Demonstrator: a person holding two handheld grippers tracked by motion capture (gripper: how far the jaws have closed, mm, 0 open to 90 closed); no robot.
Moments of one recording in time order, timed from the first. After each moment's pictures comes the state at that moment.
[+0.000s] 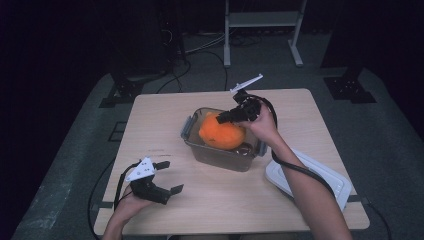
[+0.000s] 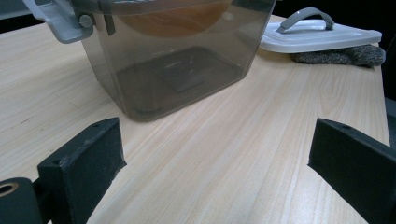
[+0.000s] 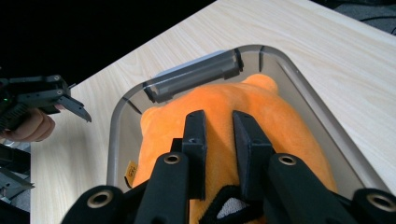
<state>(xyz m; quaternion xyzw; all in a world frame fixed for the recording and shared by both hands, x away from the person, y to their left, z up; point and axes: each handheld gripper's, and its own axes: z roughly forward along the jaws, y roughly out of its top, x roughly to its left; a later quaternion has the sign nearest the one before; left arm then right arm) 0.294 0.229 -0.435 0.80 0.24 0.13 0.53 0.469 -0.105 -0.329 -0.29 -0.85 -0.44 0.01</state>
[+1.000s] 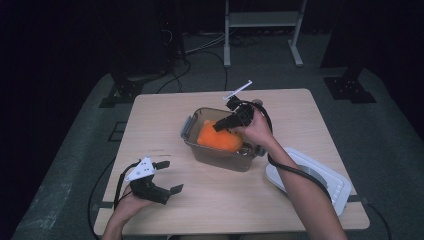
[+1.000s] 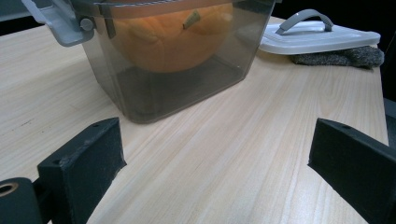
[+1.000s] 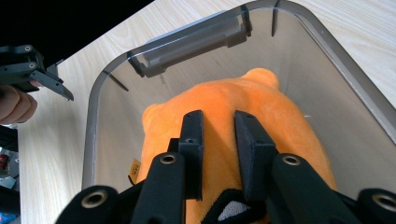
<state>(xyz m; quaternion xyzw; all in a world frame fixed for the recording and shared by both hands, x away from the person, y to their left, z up) 0.294 0.229 -0.434 0.80 0.24 0.13 0.53 0.474 -0.088 -0.352 -0.30 -0.87 -0.39 0.03</state>
